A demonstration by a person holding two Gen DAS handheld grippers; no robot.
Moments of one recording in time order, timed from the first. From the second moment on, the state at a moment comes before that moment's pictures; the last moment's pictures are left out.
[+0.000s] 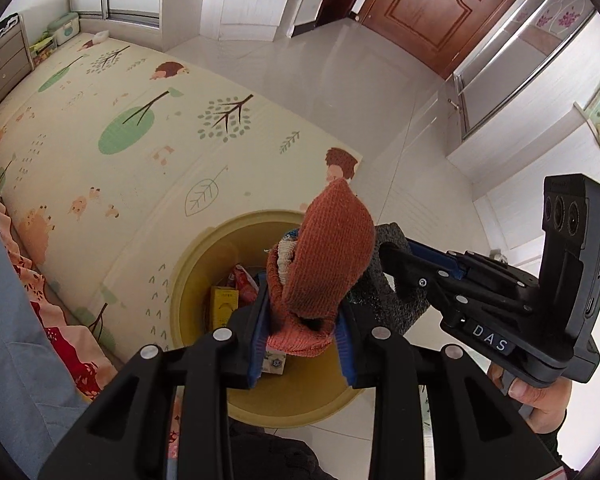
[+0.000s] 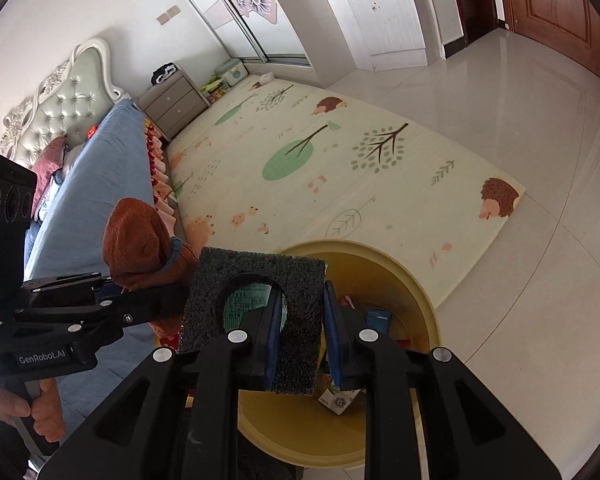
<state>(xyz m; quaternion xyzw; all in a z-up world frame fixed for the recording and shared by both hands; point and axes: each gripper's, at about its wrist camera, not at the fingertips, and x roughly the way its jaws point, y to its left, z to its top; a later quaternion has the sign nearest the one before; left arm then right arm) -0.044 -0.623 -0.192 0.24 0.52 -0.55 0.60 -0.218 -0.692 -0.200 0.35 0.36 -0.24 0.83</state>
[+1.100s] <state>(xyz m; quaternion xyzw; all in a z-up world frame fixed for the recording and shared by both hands) -0.044 -0.610 -0.178 0.27 0.51 -0.54 0.61 -0.221 -0.682 -0.183 0.34 0.38 -0.24 0.82</state>
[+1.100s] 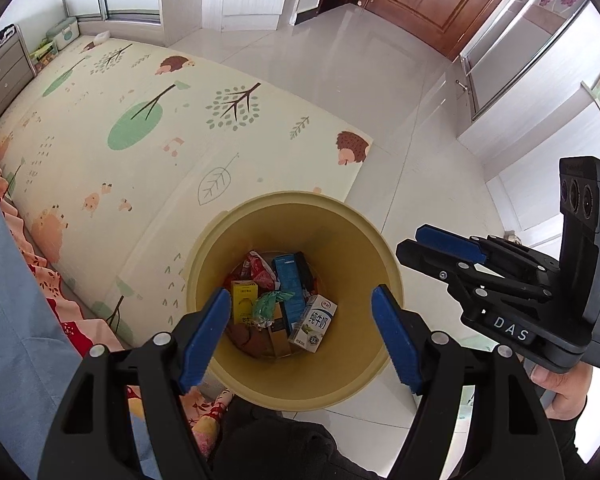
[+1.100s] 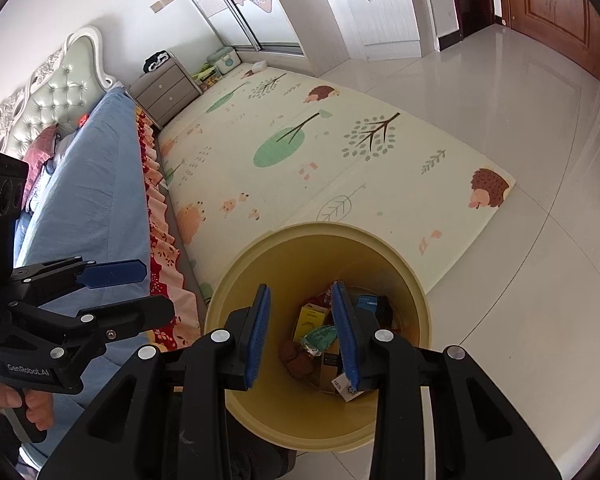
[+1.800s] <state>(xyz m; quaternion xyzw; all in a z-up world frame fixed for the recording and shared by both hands) 0.104 -0.275 -0.041 0.15 0.42 -0.38 0.81 -0.012 -0.436 -0.036 0.17 0.36 0.02 0.92</state>
